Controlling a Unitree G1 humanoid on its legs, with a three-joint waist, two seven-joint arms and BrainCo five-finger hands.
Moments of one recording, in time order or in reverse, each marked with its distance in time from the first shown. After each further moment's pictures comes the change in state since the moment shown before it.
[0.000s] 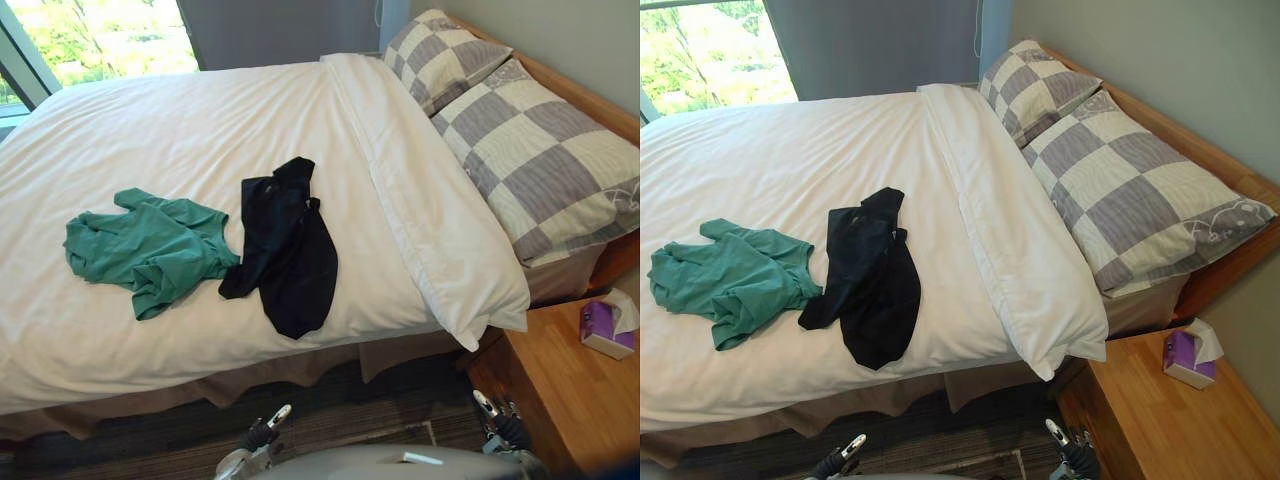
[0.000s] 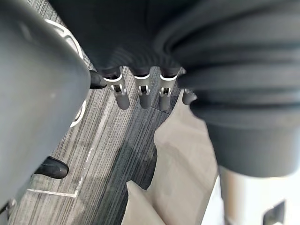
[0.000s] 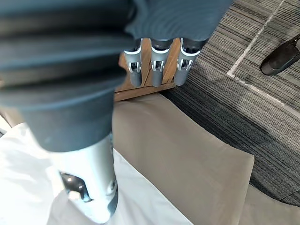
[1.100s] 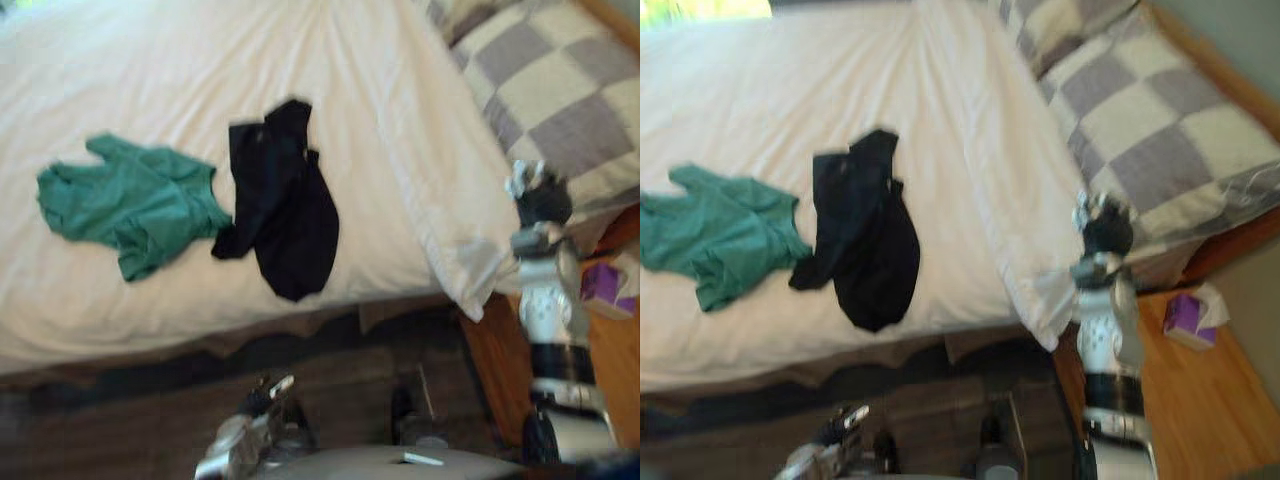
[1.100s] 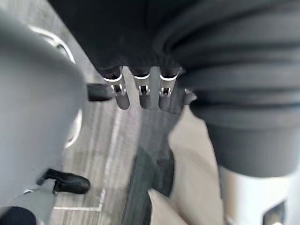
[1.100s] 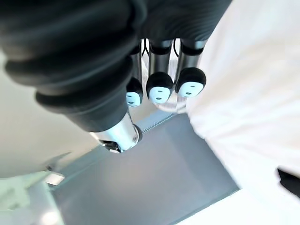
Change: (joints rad) left arm -0.177 0.086 -0.221 -0.070 -0.177 -0.045 0.067; right arm -0.792 -0.314 0.184 -0.646 0.526 0.035 -0.128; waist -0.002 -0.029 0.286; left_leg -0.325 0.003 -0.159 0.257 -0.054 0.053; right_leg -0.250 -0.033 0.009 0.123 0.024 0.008
